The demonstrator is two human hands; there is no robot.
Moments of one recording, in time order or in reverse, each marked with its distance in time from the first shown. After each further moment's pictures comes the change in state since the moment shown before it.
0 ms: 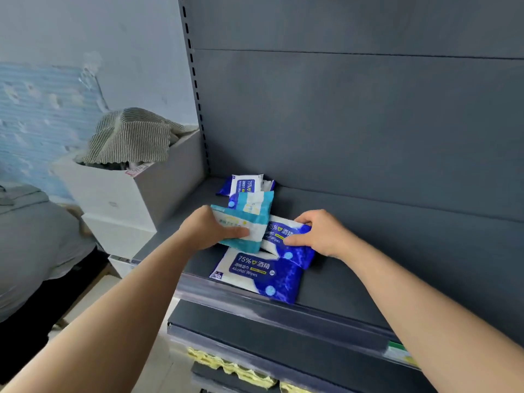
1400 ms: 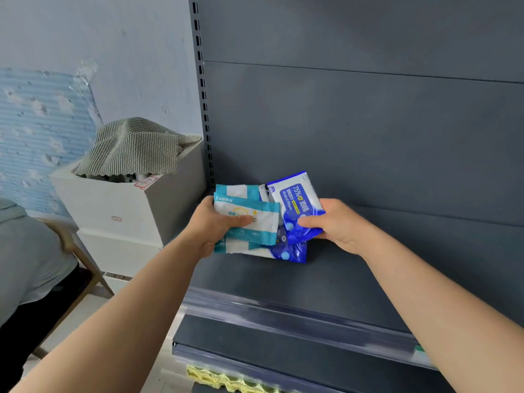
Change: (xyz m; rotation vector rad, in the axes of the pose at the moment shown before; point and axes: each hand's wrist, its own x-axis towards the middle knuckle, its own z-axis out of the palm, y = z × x) left_hand 0.001 0.005 -0.027 -0.914 -0.089 -0.012; right_hand -0.002 -0.044 -0.009 0.598 0.012 0.031
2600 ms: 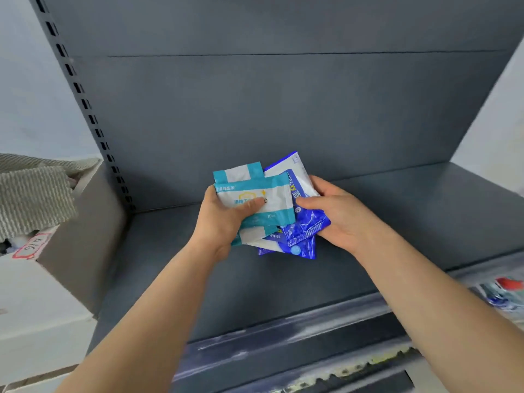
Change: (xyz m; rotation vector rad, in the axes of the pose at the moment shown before) left_hand 0.021 0.018 0.080 -0.152 -0.437 0.099; right_hand -0.044 -0.003 -0.015 0.560 0.323 -0.096
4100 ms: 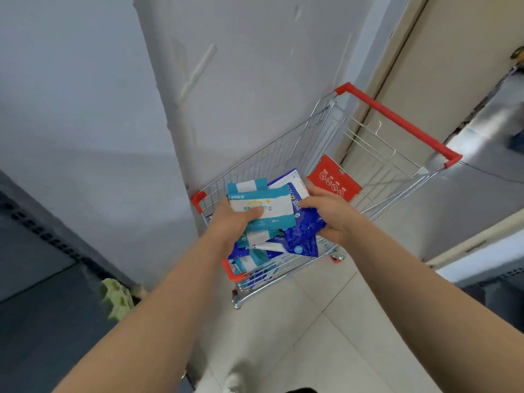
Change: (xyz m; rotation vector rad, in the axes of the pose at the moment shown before) left_hand 0.050 -0.354 0.904 0.249 -0.479 -0.420; right_hand -0.148 -0.151 -0.894 0.014 0.782 0.323
